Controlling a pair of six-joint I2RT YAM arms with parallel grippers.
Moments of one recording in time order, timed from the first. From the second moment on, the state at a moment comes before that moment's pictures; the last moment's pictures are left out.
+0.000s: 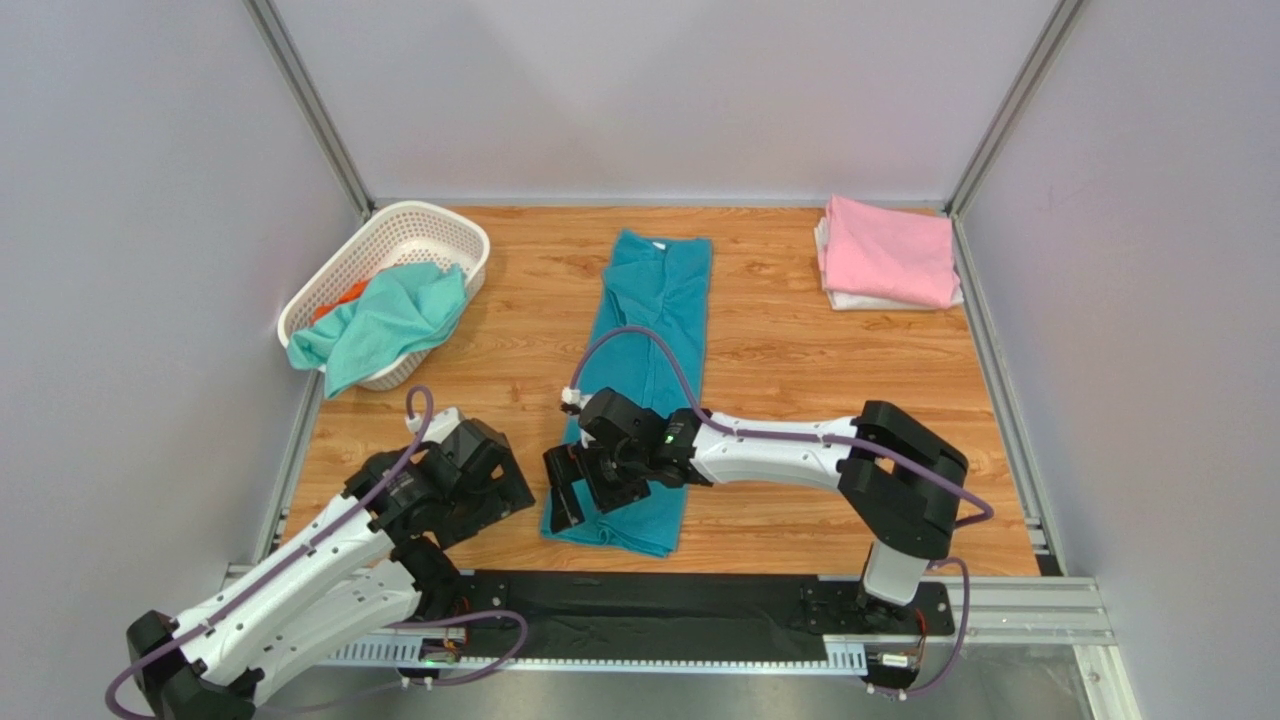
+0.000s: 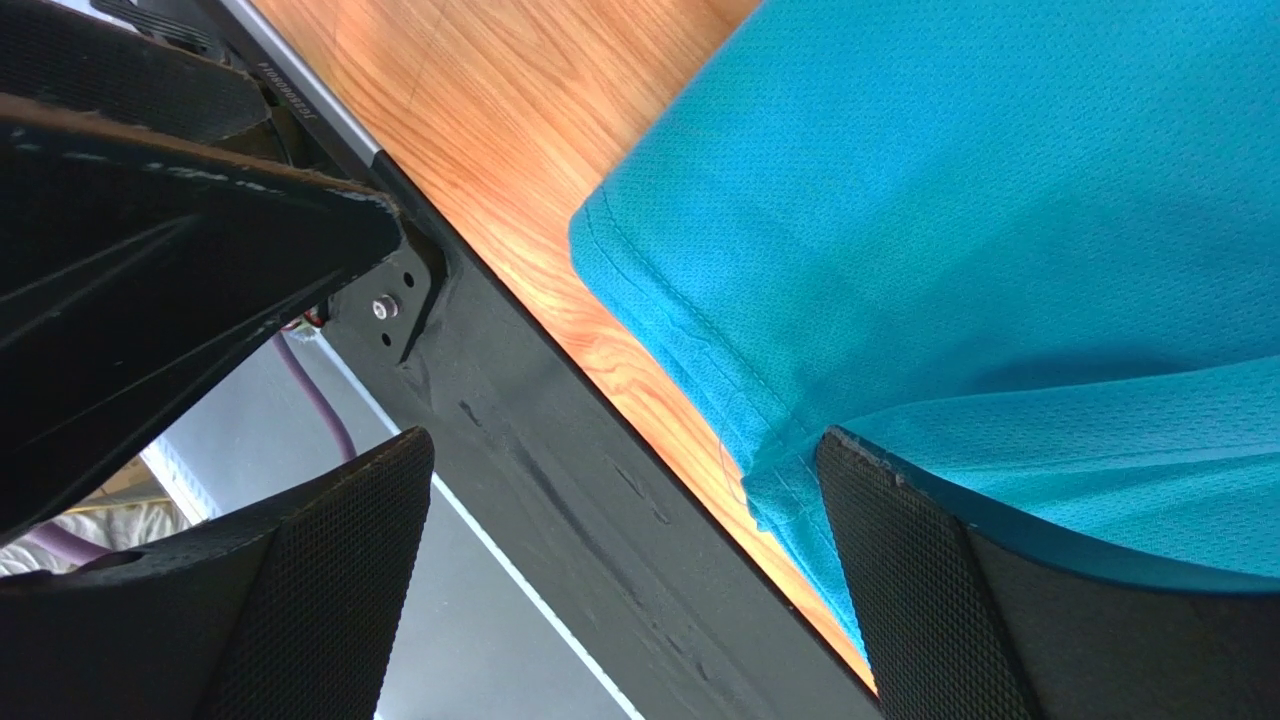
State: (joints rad) left arm -0.75 0.68 0.60 -1.12 -0.23 -1.18; right arm 1.14 1.75 1.11 -0.25 -0.28 0.74
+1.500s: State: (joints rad) left arm -0.74 1.11 0.47 -0.59 0.06 -1.09; right arm 1.19 1.55 0.81 -0.45 -0.06 0.67
